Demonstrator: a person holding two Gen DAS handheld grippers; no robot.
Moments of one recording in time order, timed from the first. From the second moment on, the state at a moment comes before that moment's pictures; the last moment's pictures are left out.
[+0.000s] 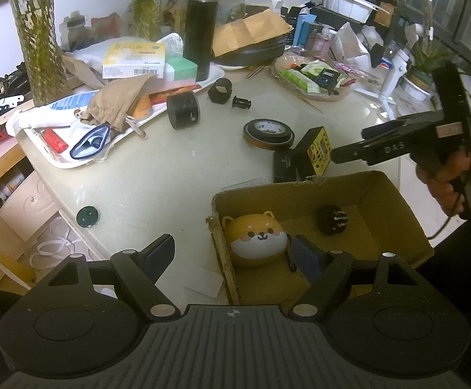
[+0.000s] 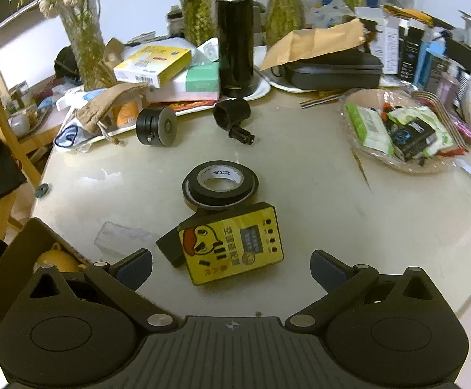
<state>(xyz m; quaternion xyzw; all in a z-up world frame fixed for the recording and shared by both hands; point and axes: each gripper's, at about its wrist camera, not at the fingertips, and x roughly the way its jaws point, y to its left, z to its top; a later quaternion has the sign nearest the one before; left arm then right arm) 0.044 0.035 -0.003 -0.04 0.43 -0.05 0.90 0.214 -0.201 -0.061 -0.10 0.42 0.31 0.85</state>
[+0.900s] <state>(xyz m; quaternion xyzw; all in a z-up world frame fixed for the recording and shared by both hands) 0.048 0.036 -0.005 -0.05 0.44 -0.06 0.90 0.255 -0.168 -0.108 -0.16 0.44 0.36 0.80</state>
